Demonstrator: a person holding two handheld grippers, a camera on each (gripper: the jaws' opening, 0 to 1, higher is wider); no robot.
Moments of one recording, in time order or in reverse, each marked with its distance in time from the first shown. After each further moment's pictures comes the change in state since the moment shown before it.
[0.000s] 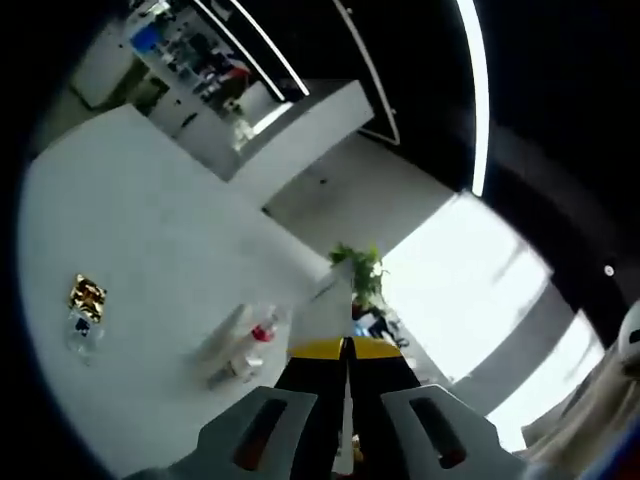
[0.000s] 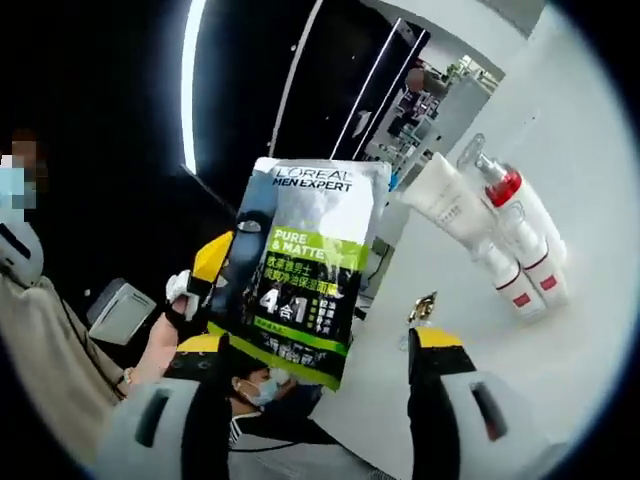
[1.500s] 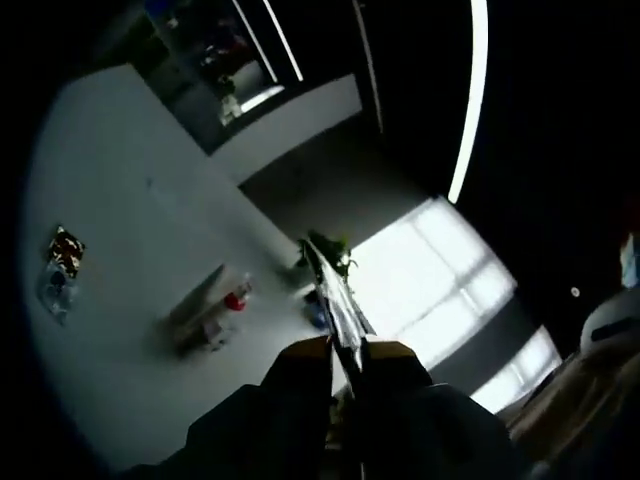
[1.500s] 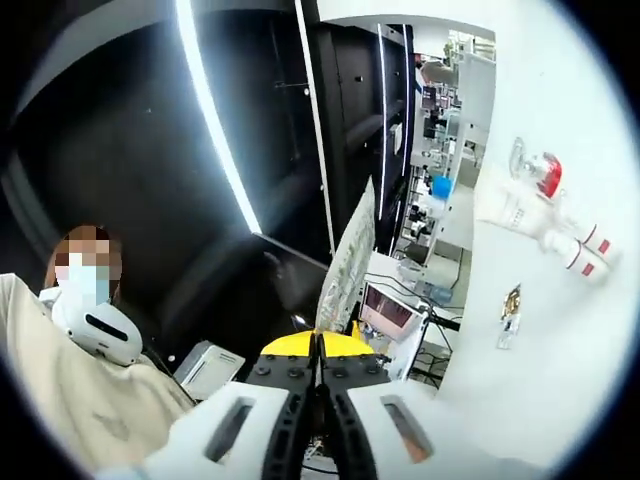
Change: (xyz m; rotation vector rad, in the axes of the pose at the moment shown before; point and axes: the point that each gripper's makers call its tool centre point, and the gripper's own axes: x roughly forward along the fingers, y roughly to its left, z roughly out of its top) left arm -0.019 -0.005 -0.027 -0.119 0.058 -0.128; right arm -0.031 0.071 0.036 0.201 -0.110 0.256
